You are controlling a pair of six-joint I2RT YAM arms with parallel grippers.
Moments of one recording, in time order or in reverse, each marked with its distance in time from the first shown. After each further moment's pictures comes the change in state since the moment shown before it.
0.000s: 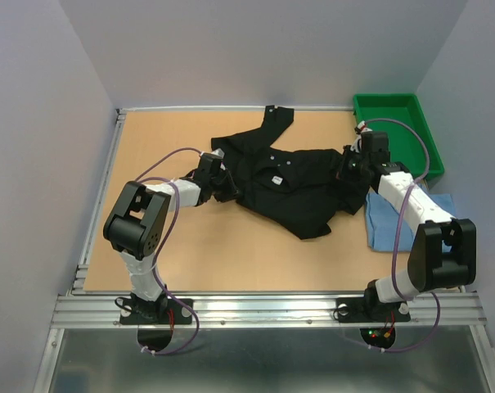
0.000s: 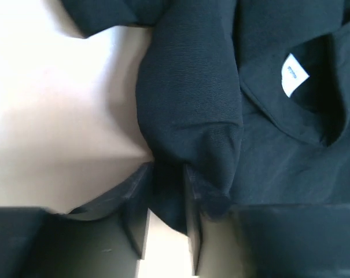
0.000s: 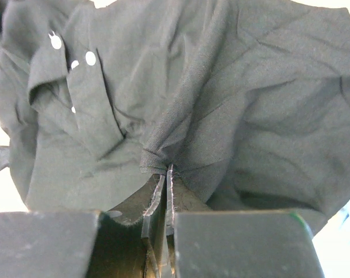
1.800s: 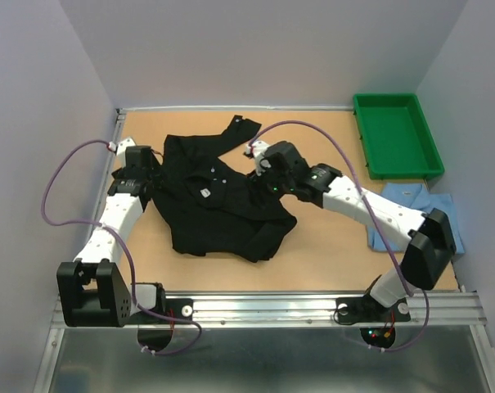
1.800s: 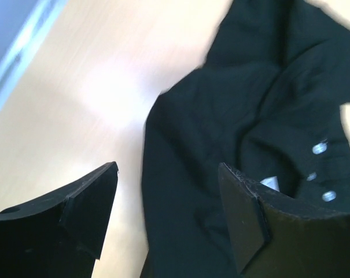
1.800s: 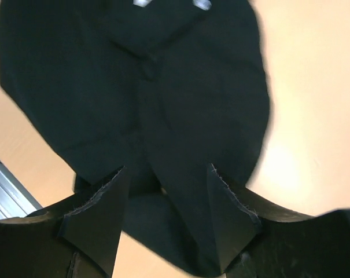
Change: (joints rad) left arm 0.370 -0.544 0.022 -0.504 -0.560 0.280; right arm 0.669 0.050 0.264 -0.221 0.131 -0.242
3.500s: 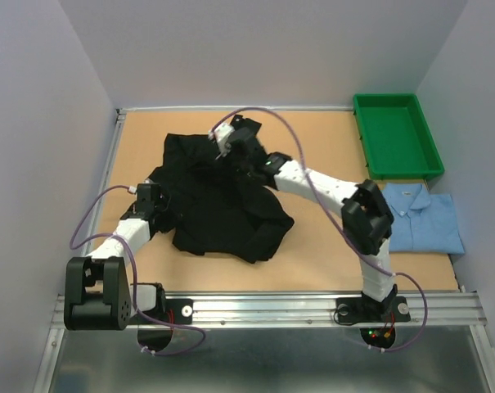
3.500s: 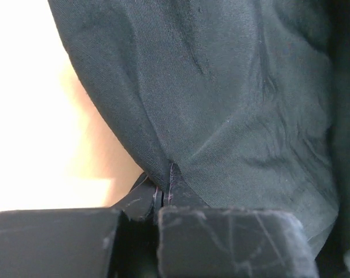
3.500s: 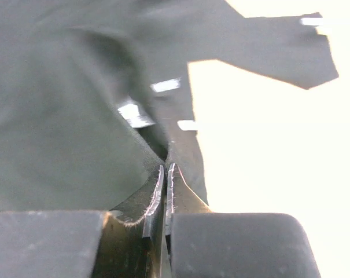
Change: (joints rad) left arm 0.032 -0.029 -0.463 0.232 0.430 -0.241; right arm 0.111 0.560 0.393 0.296 0.231 -0.256
